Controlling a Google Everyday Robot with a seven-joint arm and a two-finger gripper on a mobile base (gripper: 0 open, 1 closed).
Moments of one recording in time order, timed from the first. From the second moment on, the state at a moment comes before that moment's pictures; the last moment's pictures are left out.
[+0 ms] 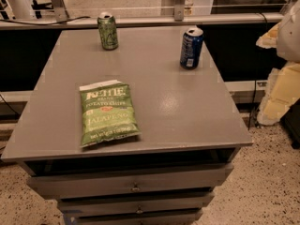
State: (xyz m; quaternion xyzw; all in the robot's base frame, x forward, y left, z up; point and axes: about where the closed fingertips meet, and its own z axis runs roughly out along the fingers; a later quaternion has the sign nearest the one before) arm 0.438 -0.217 0.976 -0.60 0.78 -0.03 0.16
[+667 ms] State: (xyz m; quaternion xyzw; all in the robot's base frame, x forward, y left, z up) arm 0.441 -0.213 0.973 -0.60 0.78 -0.02 0.18
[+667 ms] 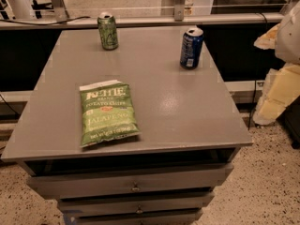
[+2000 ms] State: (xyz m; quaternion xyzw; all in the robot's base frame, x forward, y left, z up) arm 0.581 -0.052 0.889 -0.49 0.76 0.17 0.38
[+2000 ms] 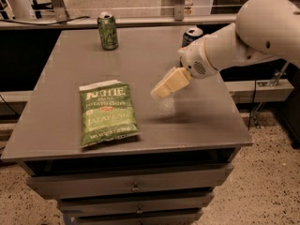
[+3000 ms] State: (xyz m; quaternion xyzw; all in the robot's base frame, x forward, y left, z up) arm 0.625 -0.016 0.890 -0.46 0.74 0.20 0.44
